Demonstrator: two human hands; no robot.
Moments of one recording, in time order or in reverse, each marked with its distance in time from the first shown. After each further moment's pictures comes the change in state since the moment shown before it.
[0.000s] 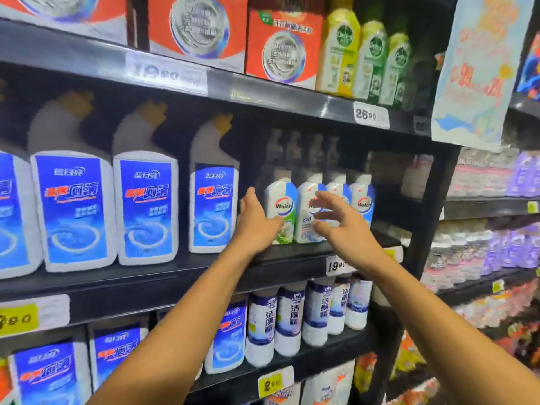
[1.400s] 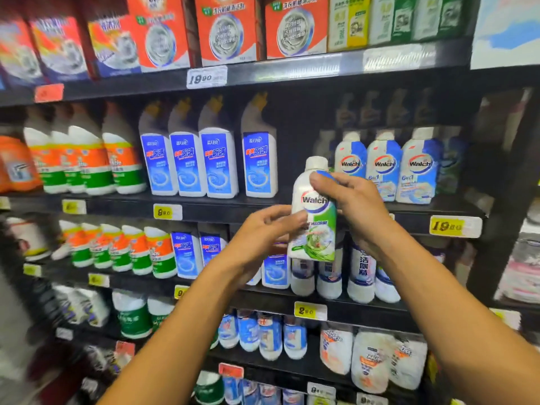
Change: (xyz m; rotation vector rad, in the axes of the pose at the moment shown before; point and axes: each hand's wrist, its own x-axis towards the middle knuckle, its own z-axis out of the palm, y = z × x) left_hand -0.194 0.076 0.036 -0.405 0.058 -0.181; right_hand -0.044 0.001 -0.036 0.884 -0.476 0.080
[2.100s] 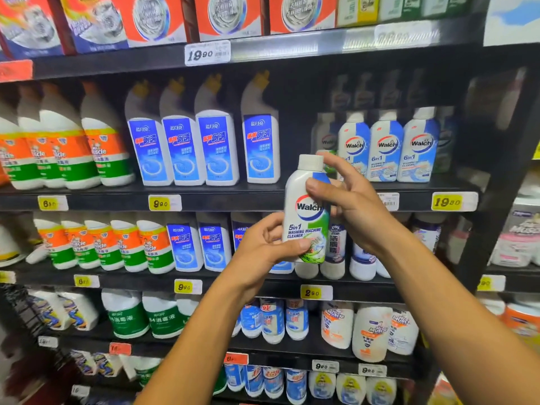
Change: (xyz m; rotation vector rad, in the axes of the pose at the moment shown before) left_hand -0.025 -0.044 -0.039 -0.111 -0.070 0.040; right_hand -0.028 0.010 0.033 0.065 -0.100 -0.016
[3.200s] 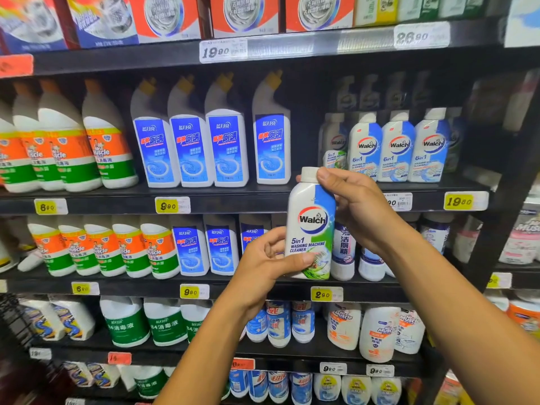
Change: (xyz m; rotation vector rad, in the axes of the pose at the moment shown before) left_hand -0.018 -0.010 -0.031 -0.079 -0.058 -0.013; right_hand 0.010 0.004 0.032 -0.083 0.086 0.070
